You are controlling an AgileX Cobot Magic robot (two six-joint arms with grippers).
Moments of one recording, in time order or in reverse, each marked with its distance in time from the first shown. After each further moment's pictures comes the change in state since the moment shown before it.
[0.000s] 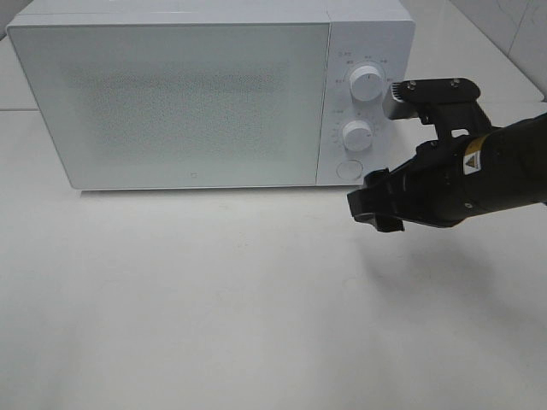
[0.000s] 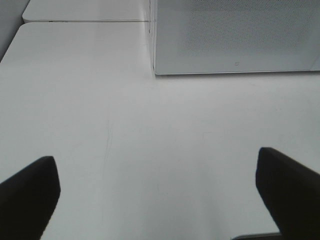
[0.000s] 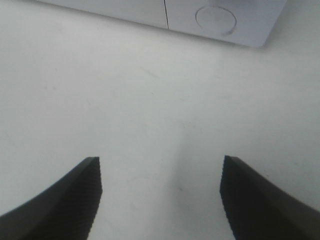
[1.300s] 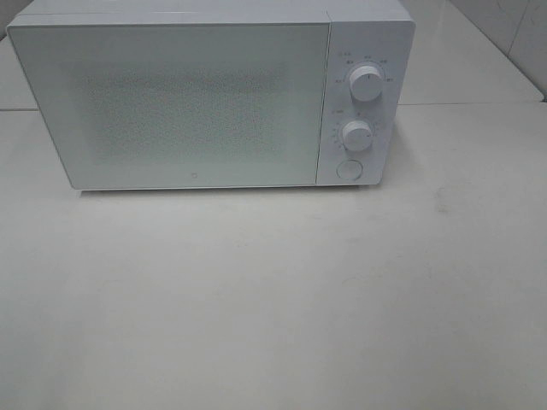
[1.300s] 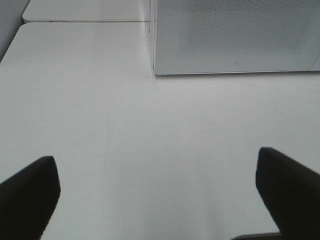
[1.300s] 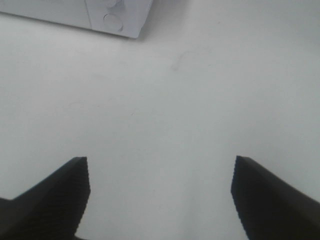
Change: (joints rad) left arm 0.000 0.000 0.000 0.000 0.000 0.000; right arm -0.178 -1.100 0.014 -0.064 0.899 -0.149
